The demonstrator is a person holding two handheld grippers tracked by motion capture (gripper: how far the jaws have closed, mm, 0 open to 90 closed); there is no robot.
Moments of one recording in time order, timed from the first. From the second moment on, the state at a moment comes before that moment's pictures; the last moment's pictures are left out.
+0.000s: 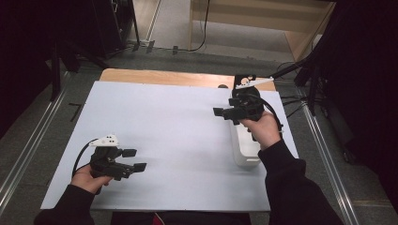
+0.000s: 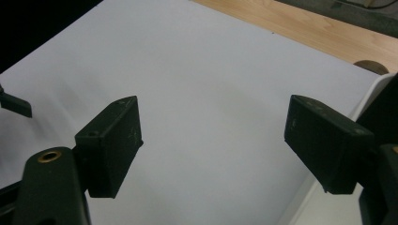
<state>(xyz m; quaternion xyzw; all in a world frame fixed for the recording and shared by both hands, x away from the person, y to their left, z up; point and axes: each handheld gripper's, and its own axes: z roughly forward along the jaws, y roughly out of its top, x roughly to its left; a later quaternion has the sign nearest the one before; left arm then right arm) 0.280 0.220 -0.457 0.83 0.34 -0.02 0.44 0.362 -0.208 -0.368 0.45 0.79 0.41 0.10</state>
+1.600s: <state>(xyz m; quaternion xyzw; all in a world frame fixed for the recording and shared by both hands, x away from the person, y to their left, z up) 0.279 0.219 -0.455 0.83 0.33 -0.02 0.44 0.276 -0.191 -0.436 0.39 0.81 0.43 0.05</state>
